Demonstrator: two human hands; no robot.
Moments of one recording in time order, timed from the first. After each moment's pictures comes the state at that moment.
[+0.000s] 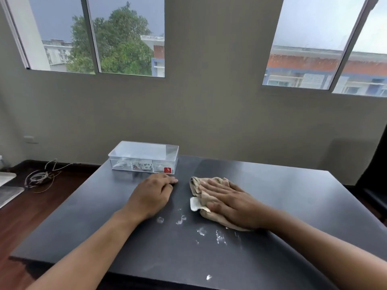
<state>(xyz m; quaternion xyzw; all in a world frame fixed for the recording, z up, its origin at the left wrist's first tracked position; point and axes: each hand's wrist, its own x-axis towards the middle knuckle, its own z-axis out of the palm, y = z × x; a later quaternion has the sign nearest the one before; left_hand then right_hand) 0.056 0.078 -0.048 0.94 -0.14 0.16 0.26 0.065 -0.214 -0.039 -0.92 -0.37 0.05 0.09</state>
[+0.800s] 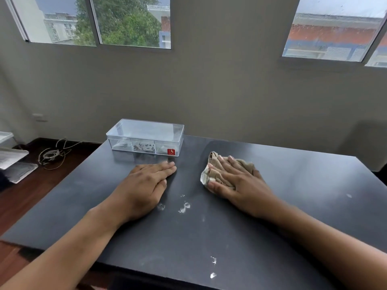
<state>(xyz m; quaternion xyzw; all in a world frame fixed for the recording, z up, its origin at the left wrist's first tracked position) 0.039 0.098 -0.056 0.97 -0.17 0.10 0.15 0.057 -0.194 -0.037 -0.97 -0.22 0.02 0.14</state>
